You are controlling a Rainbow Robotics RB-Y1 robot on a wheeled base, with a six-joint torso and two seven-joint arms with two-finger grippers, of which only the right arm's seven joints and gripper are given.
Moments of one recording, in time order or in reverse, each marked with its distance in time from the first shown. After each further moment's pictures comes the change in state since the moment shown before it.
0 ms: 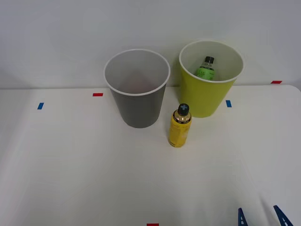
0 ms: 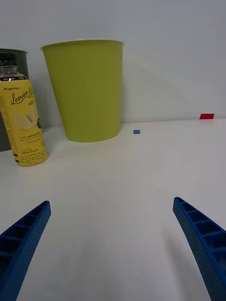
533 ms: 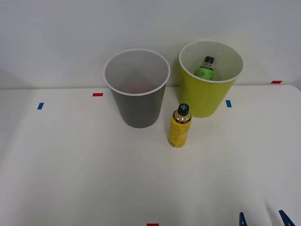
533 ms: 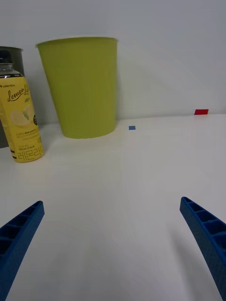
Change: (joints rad) arm 0.031 -0.012 0.021 0.000 -0.052 0.000 0.009
